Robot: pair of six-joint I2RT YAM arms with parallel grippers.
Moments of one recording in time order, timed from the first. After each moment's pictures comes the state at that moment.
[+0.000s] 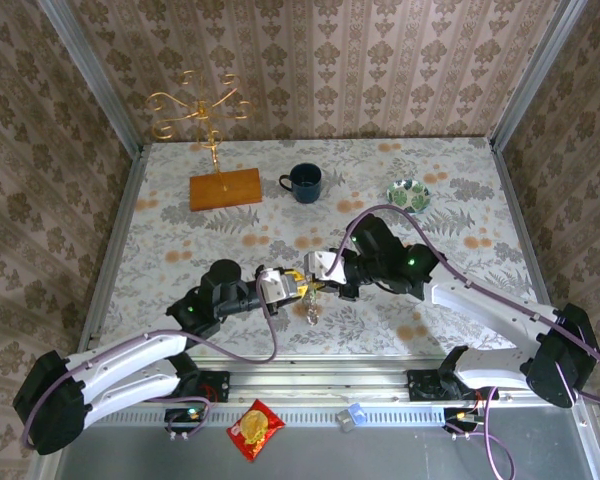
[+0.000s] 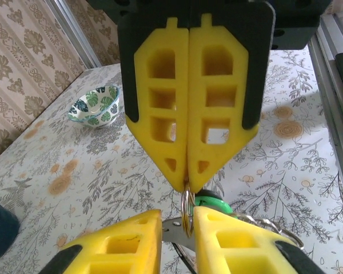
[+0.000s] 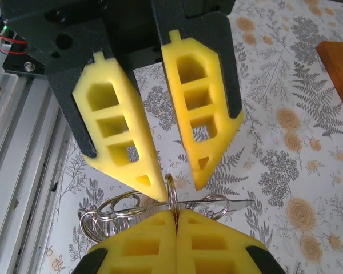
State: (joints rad) left arm -0.88 0.89 0.40 0.23 0.39 0.42; right arm 0.77 1.24 0.96 -0.48 -0.45 -0.69
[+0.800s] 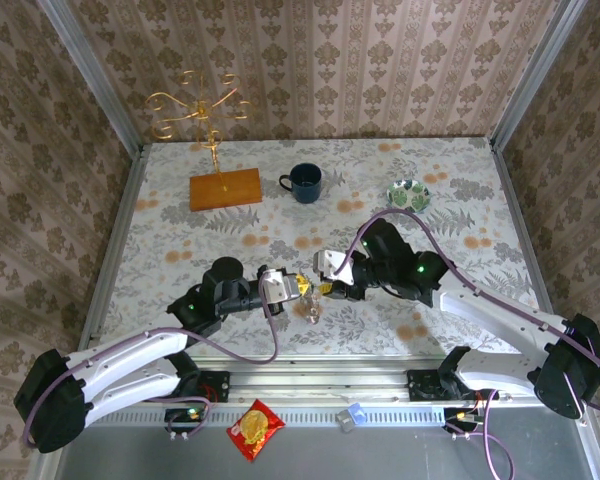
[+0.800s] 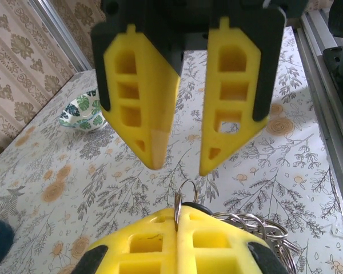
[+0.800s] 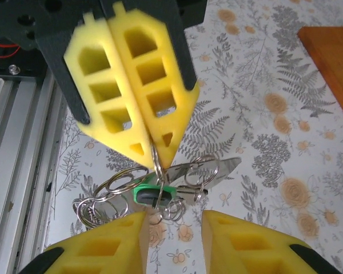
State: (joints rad) left arm -0.88 0.91 0.42 0.21 0.43 0.45; right arm 0.74 1.17 0.86 -0.40 -0.44 -0.60
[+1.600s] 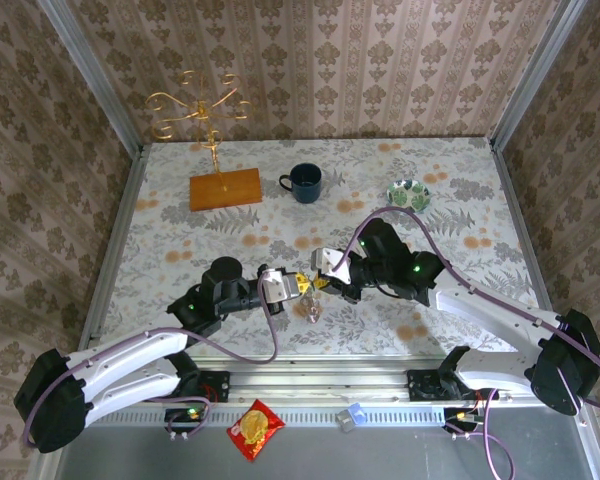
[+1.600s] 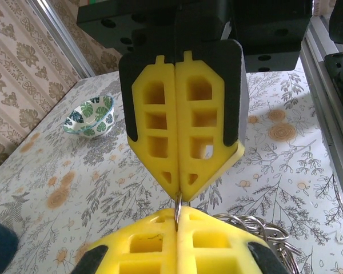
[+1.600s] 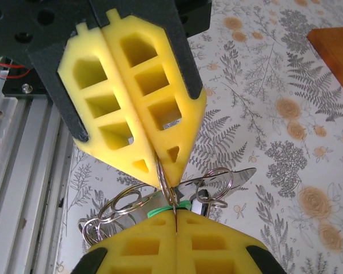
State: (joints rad) left arm -0.88 0.91 0.42 0.23 0.43 0.45; right arm 0.73 1.19 0.86 -0.35 -0.49 -0.55
